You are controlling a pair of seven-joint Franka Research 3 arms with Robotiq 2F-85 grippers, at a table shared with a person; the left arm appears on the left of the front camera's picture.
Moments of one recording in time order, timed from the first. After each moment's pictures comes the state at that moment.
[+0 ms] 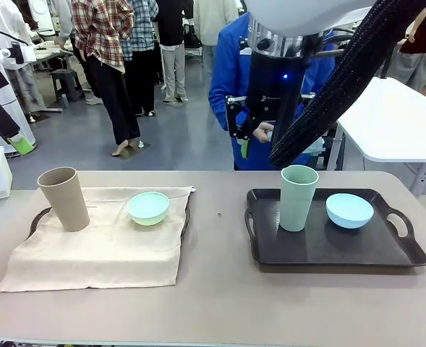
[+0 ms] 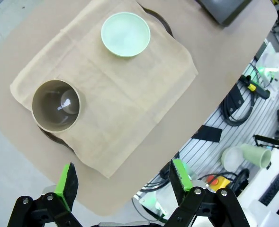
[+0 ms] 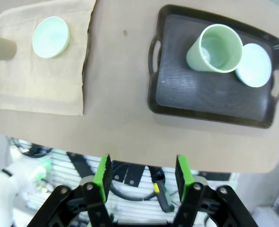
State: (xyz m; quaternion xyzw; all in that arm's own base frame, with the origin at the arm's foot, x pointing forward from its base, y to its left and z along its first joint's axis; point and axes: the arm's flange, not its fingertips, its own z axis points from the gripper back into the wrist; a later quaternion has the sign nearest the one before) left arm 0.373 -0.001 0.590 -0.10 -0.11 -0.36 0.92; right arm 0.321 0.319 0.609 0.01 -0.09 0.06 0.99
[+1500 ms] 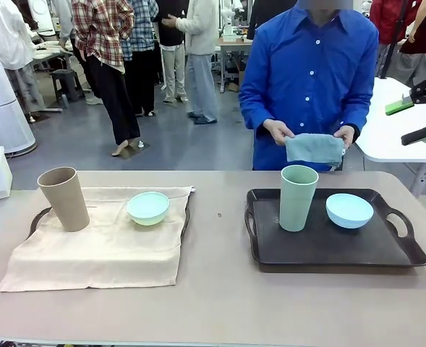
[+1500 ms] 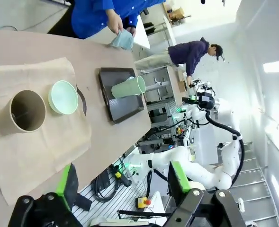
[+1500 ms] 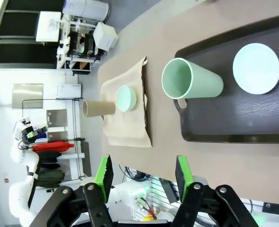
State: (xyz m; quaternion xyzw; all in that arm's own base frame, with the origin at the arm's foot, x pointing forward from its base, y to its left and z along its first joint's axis) left arm 0.360 0.188 0.594 -0.51 -0.18 -0.05 0.84; right arm 0.321 -0.006 0.580 0.42 -0.15 -0.11 0.89
